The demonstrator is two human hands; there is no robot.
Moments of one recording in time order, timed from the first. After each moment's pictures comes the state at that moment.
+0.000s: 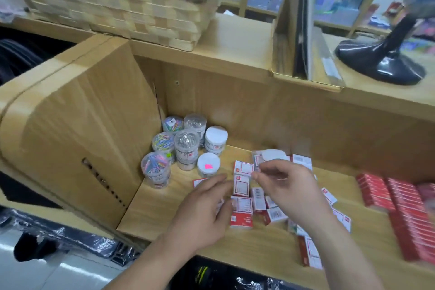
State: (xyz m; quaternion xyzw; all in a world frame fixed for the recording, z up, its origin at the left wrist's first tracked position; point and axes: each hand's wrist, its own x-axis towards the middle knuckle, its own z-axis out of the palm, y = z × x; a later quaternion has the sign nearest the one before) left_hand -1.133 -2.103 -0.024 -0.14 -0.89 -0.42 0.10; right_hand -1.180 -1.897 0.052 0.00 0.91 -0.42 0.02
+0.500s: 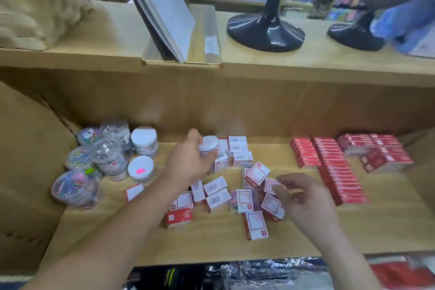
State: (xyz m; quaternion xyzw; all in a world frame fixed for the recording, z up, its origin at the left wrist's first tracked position) left_hand -1.247 -1.988 -0.002 -0.05 -0.94 -0.34 -0.03; right_hand -1.108 -1.751 0.021 0.12 0.92 -0.37 -0.12
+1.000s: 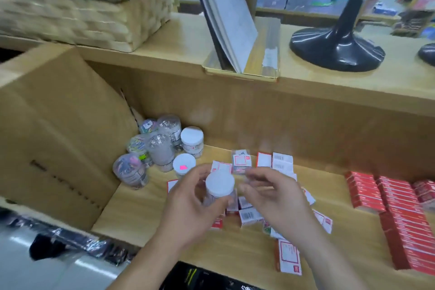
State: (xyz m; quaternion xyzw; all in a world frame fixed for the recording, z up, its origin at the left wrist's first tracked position) left_hand -1.141 -2.034 -0.004 0.04 -0.83 -0.54 0.11; right_hand -1.170 -1.840 0.038 -0.04 0.85 -0.52 0.05
